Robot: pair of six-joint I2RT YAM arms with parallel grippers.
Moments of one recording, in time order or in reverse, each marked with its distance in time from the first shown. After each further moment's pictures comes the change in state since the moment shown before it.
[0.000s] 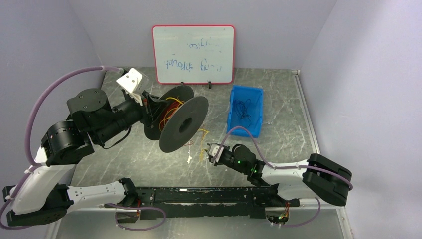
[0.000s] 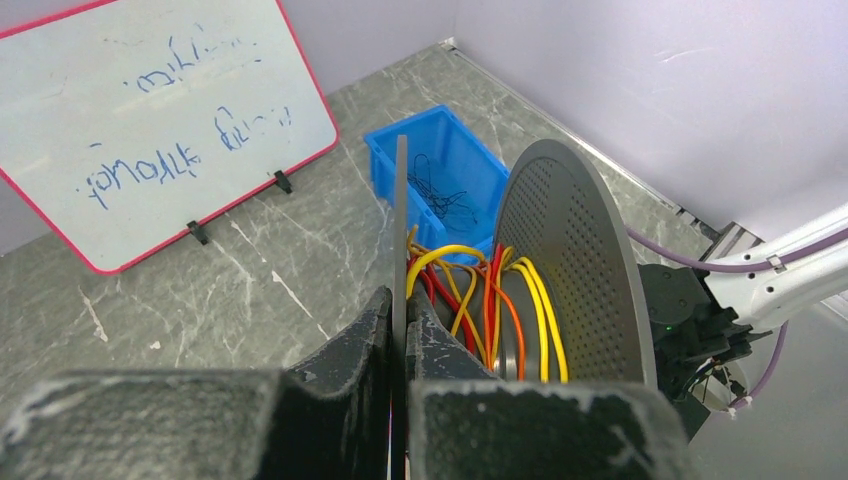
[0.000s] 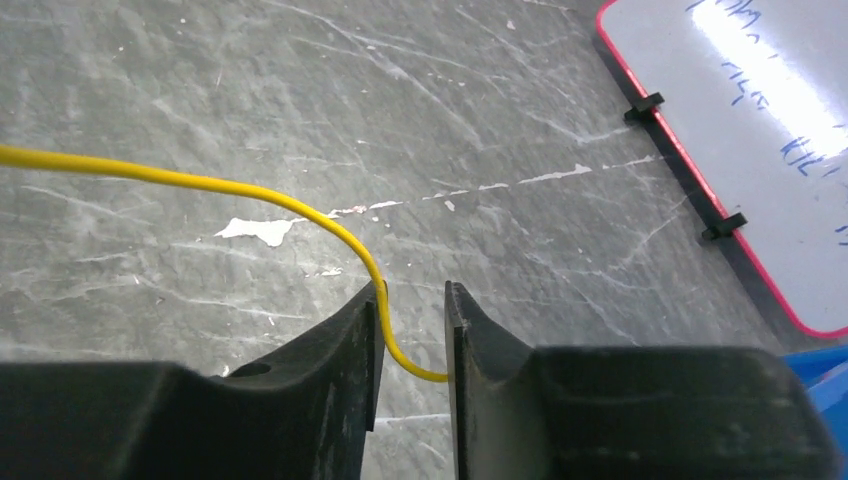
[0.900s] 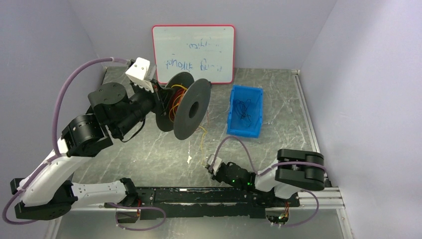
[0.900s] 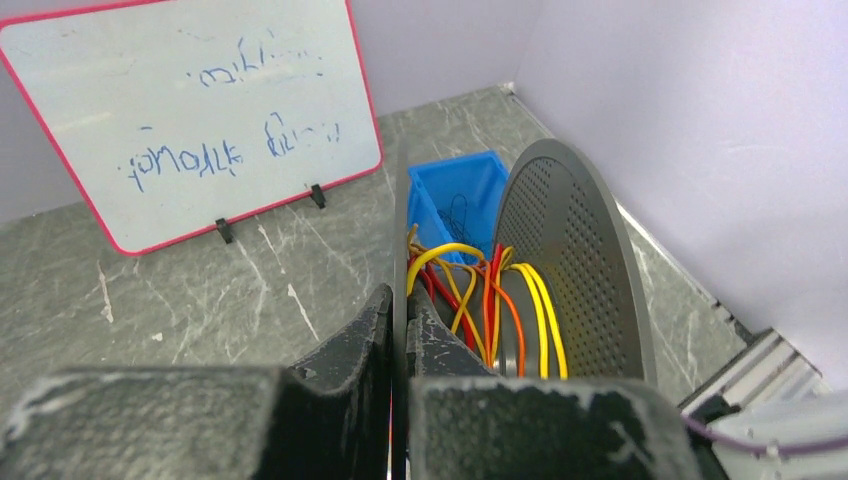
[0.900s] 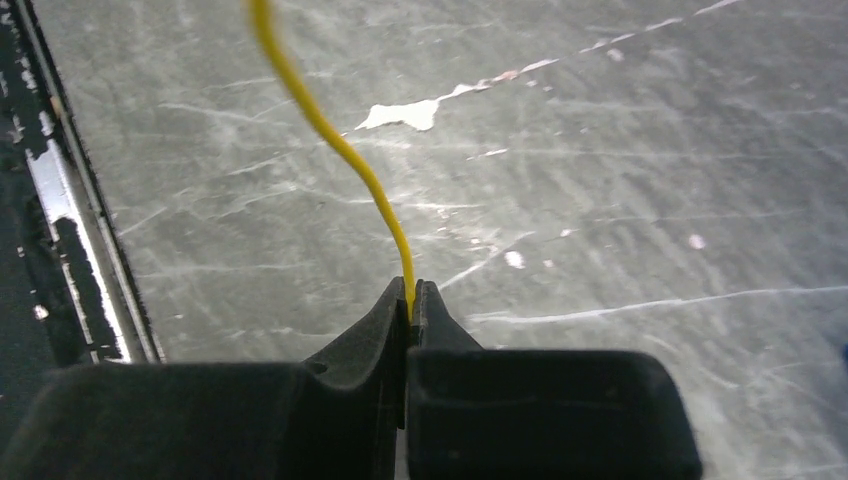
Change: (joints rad) left arm 0.000 0.066 -0.039 0.131 -0.168 -0.083; right arm 0.232 0.262 -0.111 0.216 0.261 0.359
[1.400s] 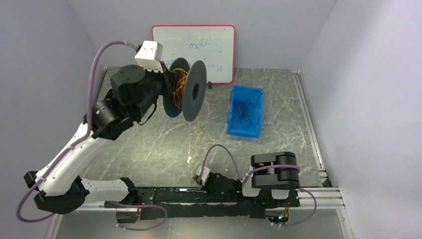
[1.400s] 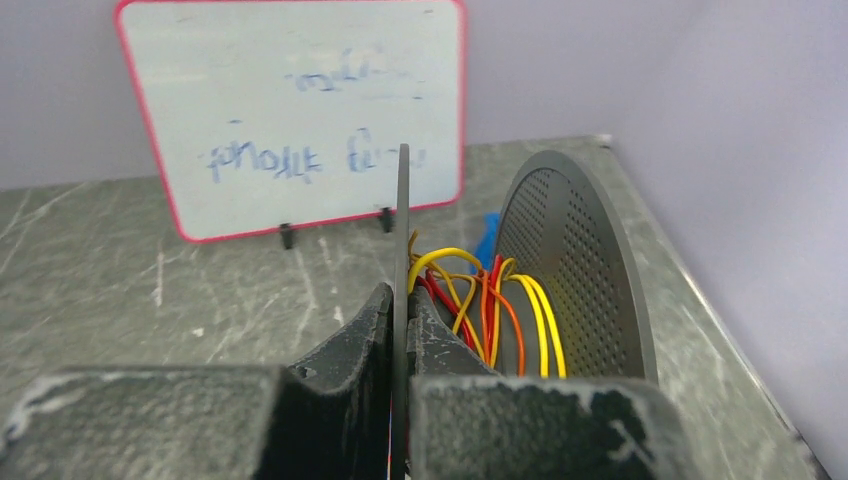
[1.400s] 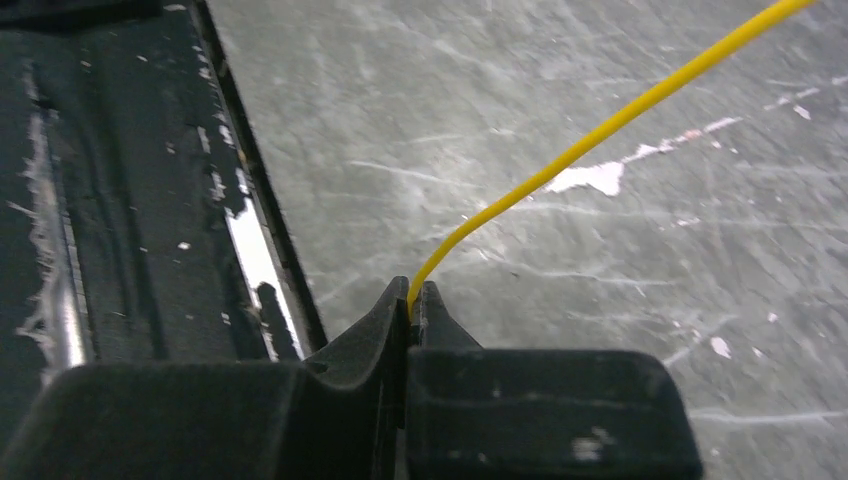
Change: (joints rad) left arm 0.166 0.163 0.040 0.112 -0.070 -0.056; right arm 0.221 0.305 0.137 0.158 0.115 0.113
